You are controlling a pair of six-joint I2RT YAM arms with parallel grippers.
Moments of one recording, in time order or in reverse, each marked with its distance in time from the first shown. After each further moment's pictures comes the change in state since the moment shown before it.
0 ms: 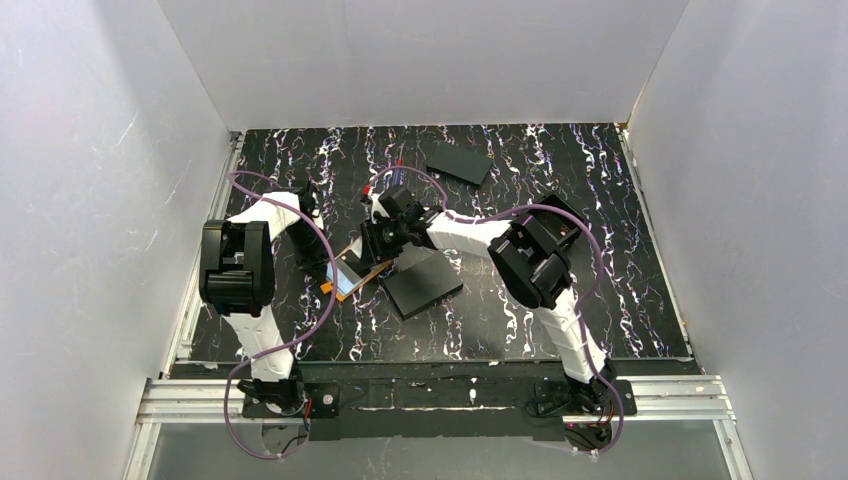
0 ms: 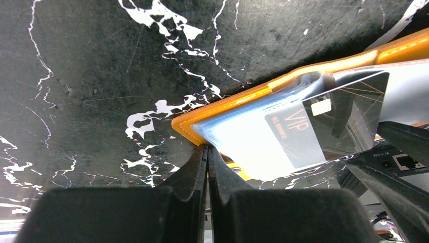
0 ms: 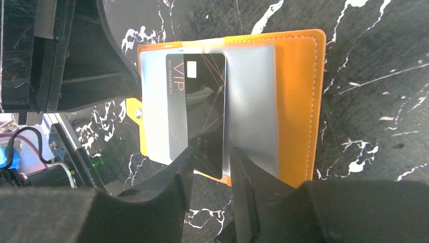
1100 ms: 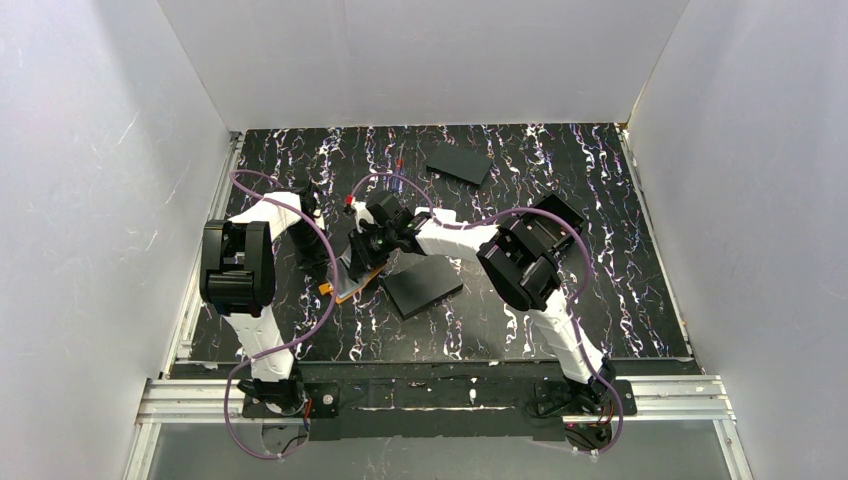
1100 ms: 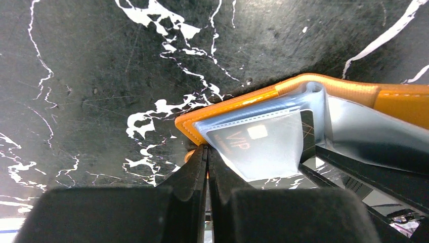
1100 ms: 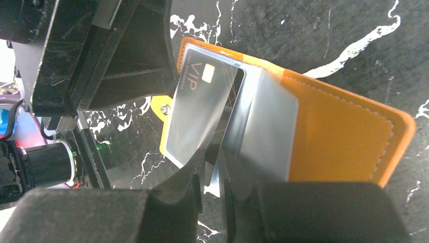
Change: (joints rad) left arm -0.010 0.000 0.000 0.000 -0.004 0.007; right arm 0.050 0.065 0.064 0.036 -0.110 -0.074
